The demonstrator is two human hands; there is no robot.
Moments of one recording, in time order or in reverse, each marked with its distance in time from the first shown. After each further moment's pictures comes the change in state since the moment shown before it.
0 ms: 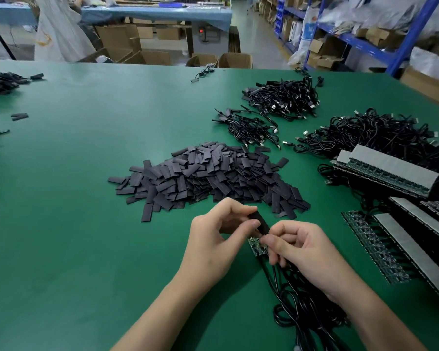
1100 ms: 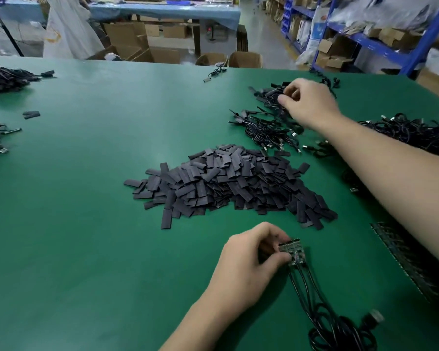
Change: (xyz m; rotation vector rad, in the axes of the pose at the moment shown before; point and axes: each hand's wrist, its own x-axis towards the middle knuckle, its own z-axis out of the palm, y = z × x) left_hand -0.001 -0.004 -0.004 0.228 -0.217 -0.244; right_hand 0.233 -0.128 -0.056 -1.013 0.513 -0.174
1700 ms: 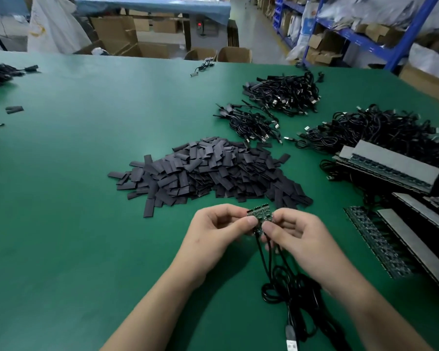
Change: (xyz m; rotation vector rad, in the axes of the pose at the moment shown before) left_hand 0.002 0.005 -0.012 -0.558 0.053 -0.136; right_hand -0.265 0.032 0.016 0.875 -0.396 0.128
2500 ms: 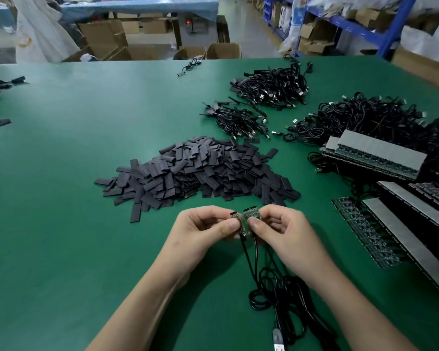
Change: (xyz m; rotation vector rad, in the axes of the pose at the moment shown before) left_hand -0.001 0.001 -0.001 -0.015 -0.079 0.040; right_hand -0.001 0.008 0.000 -0.037 0.120 0.045
